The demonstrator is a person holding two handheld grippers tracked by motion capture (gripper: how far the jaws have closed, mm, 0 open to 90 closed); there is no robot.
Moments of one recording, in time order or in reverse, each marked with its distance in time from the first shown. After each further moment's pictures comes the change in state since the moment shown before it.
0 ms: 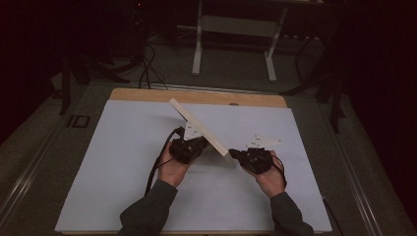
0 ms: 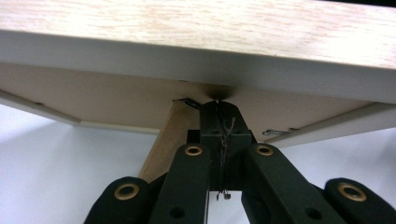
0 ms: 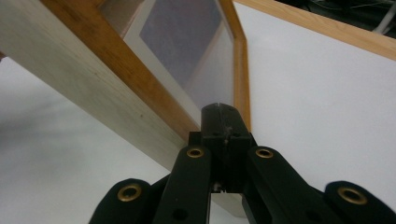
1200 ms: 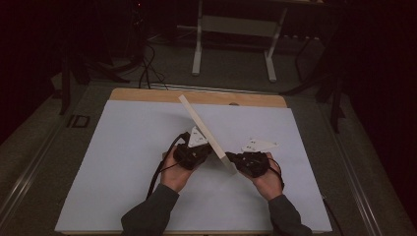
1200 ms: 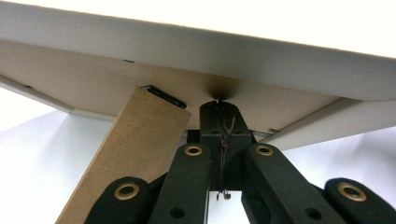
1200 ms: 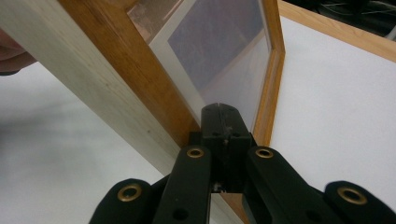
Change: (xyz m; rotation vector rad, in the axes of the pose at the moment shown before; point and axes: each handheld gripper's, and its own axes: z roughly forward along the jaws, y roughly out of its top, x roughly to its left) left arm -0.016 -0.005 0.001 -0.001 -0.054 0.058; right arm 0.015 0.002 0.001 0.006 0.023 -0.045
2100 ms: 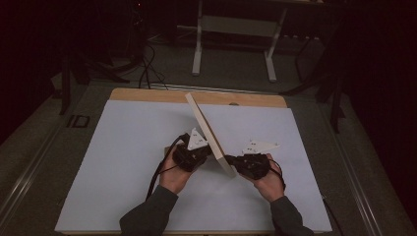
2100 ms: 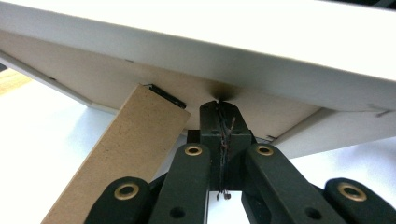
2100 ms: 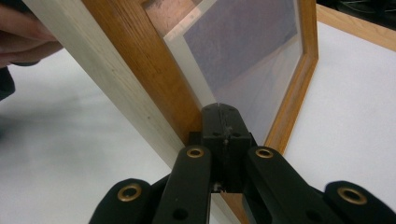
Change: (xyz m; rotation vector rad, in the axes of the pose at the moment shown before) left arm -0.007 0.000 -0.009 -0.013 0.014 0.029; right arm 0.002 -0.001 -0.004 0.010 0.058 -0.007
